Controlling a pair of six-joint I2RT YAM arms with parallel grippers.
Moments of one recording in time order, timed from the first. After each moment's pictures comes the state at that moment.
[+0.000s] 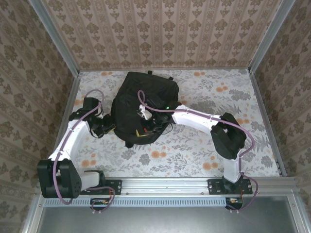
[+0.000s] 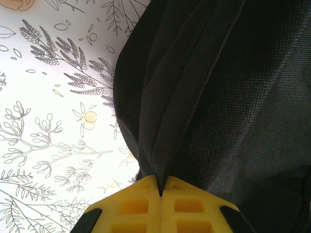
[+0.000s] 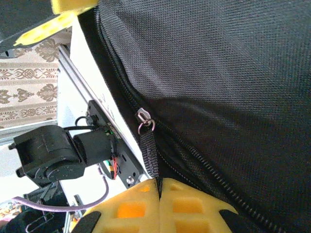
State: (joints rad) left arm -0.08 1.23 0.90 -0.87 0.29 -0.62; right arm 0.79 1.91 1.47 -0.57 -0.66 0.57
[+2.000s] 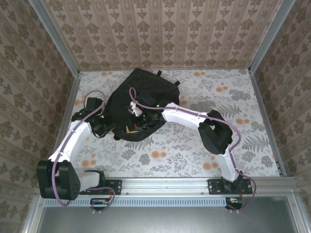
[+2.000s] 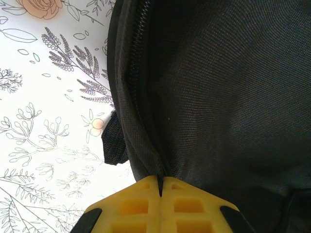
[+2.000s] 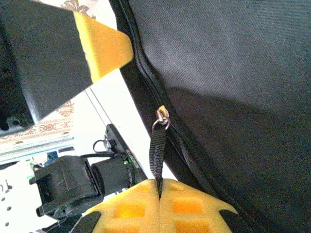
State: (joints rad) left arm -0.13 1.21 0.89 -0.84 0.19 -0.75; right arm 0.82 2.08 1.67 -0.51 -0.69 0.64
